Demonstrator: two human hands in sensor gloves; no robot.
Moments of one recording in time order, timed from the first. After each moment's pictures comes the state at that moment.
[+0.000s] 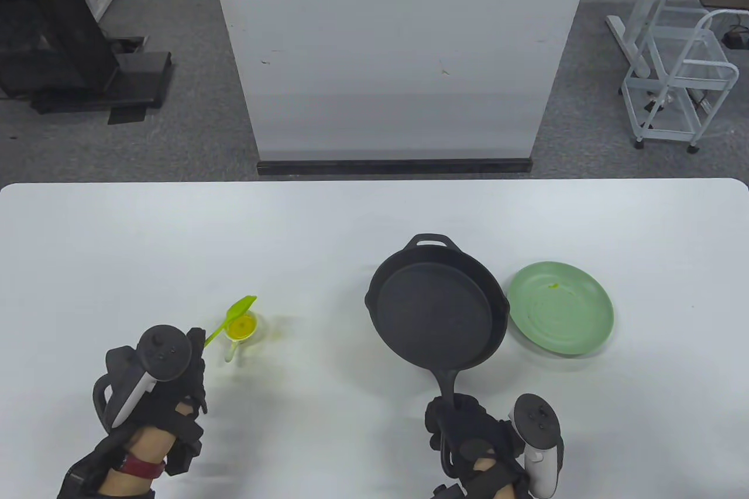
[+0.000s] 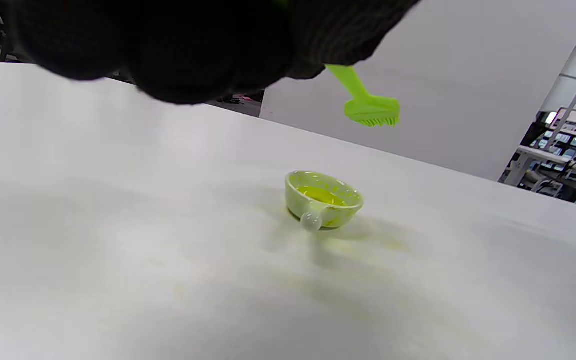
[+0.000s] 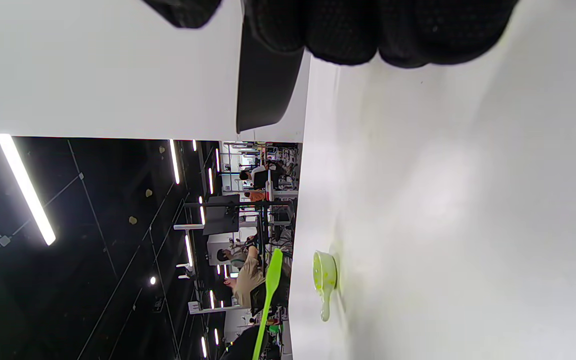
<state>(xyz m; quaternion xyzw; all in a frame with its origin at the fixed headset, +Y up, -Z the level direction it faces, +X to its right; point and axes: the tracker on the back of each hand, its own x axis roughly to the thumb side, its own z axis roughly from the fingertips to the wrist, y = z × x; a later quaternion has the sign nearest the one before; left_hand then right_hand) -0.335 -0.665 -0.305 -0.07 0.08 0.10 0.99 0.116 -0.759 -0.225 -0.02 0.10 0.70 0.71</state>
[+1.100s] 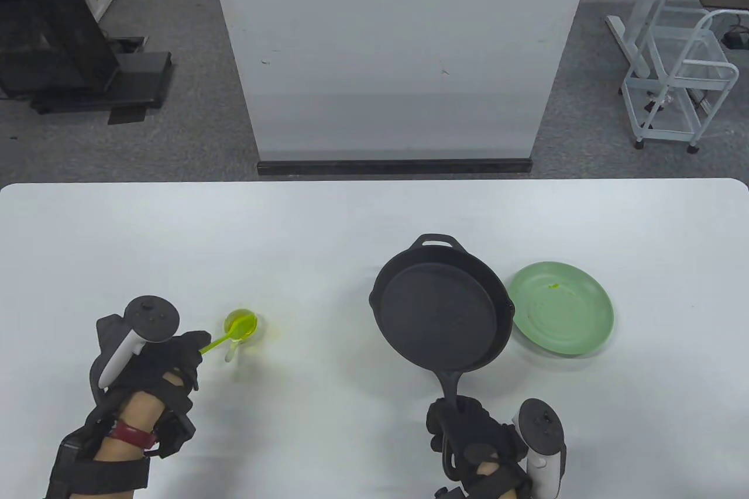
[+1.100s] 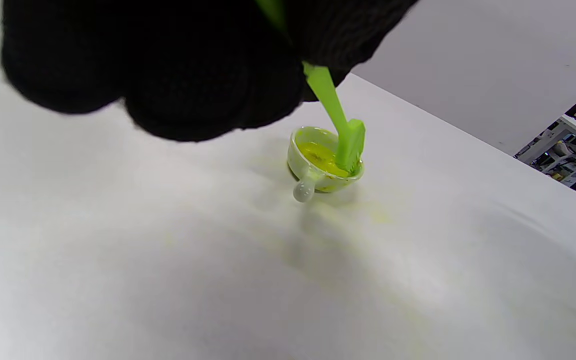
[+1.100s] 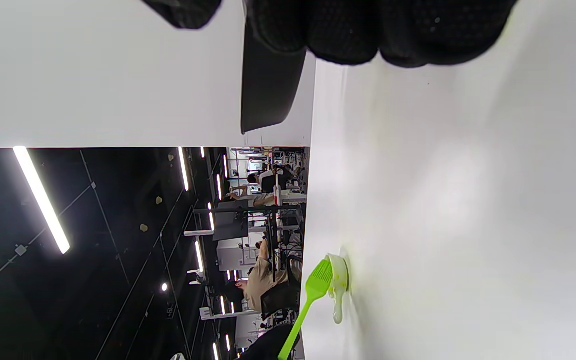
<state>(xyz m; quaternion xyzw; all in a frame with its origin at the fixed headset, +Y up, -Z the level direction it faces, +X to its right) -0.358 -0.664 -0.342 -0.23 0.11 0.22 0.94 0.118 -0.758 -0.220 -0.02 0.09 0.69 0.72</state>
